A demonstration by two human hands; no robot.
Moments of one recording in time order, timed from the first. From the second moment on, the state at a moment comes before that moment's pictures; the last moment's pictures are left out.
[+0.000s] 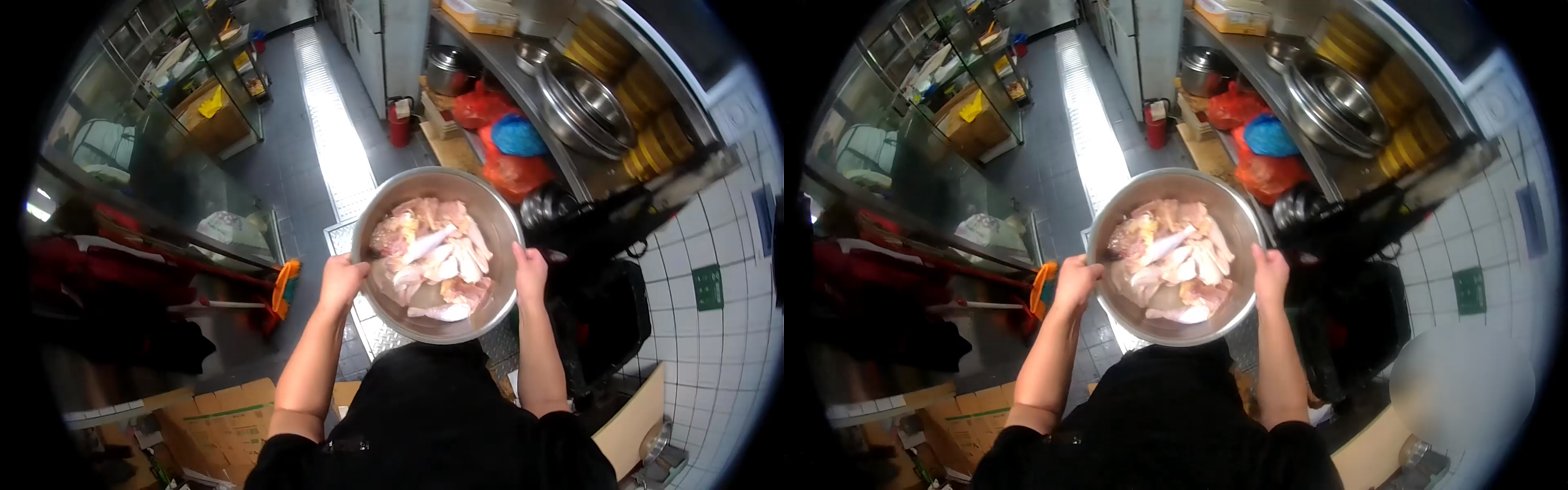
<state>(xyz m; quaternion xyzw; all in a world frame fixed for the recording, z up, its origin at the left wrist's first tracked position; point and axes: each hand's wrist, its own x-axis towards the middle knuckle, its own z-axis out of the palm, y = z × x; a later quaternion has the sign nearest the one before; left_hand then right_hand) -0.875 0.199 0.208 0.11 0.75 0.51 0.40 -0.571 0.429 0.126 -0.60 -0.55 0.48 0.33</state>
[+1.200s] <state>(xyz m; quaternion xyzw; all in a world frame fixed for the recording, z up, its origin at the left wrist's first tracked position) -1.819 0.440 0.184 -0.04 0.70 0.67 0.24 -1.700 0.808 0.133 -0.40 -0.69 0.56 0.22</state>
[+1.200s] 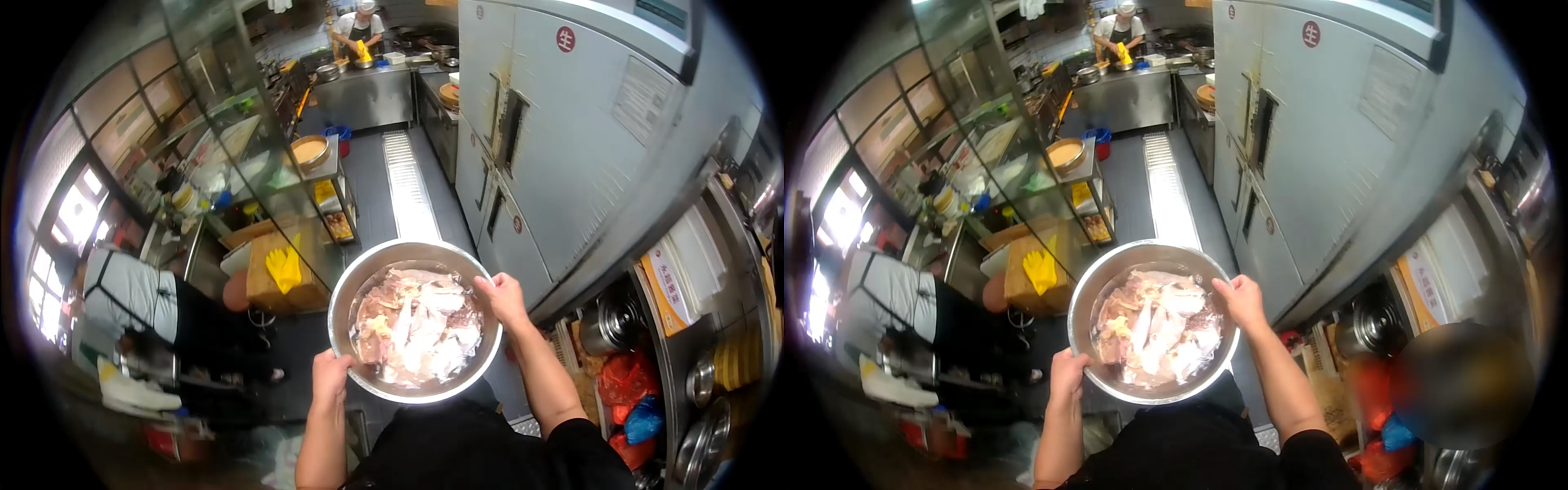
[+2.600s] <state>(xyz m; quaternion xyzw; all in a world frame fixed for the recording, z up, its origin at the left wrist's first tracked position) -2.890 1.133 0.108 -0.03 0.72 0.65 0.23 -2.780 1.505 0.069 -0.39 -0.73 0.52 0.21</state>
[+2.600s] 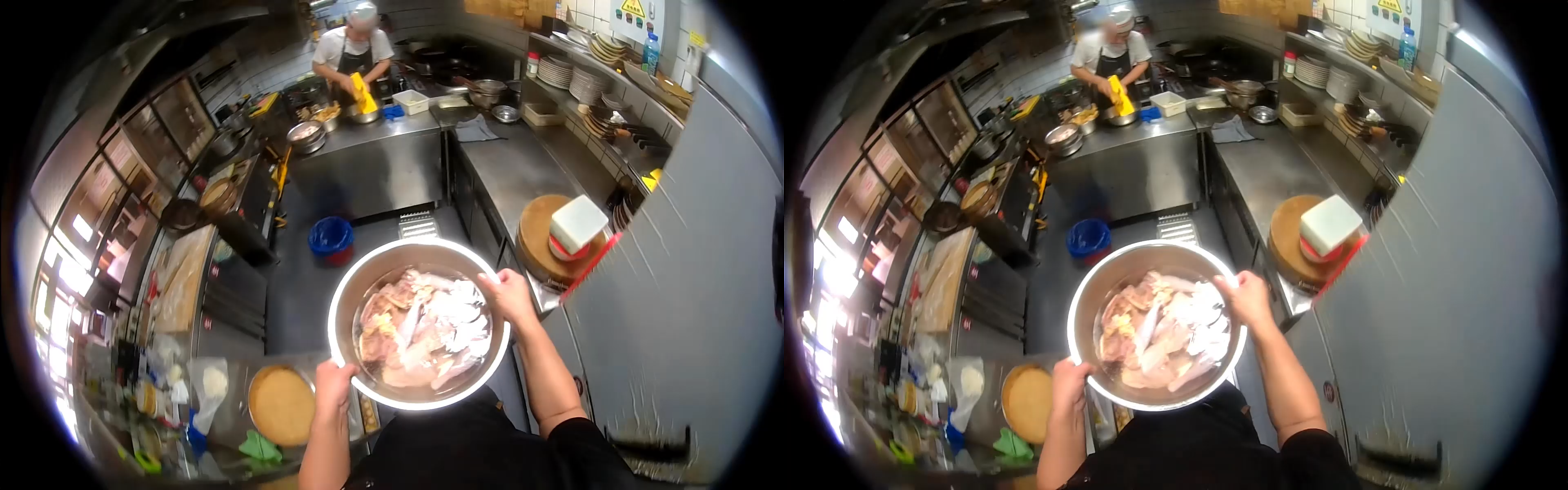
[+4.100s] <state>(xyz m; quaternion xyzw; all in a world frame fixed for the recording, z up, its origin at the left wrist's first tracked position) -3.729 1.756 -0.078 -0.16 0.70 0.66 0.23 -3.687 2.140 -0.115 -0.35 -0.76 0.53 0.15</state>
